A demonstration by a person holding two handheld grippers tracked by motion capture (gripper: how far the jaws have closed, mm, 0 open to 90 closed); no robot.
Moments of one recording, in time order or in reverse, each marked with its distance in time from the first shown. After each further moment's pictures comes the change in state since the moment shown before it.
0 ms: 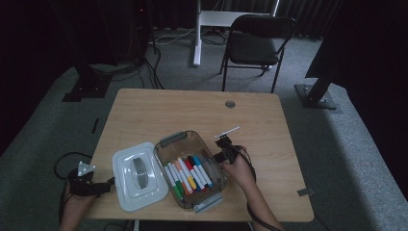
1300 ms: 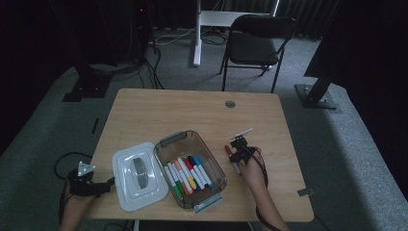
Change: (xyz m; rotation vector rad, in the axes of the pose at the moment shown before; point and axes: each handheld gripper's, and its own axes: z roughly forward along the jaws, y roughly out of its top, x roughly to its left) left arm 0.000 0.000 0.000 0.000 0.000 0.000; right arm -0.039 -0.022 -0.017 0.030 -0.271 0.098
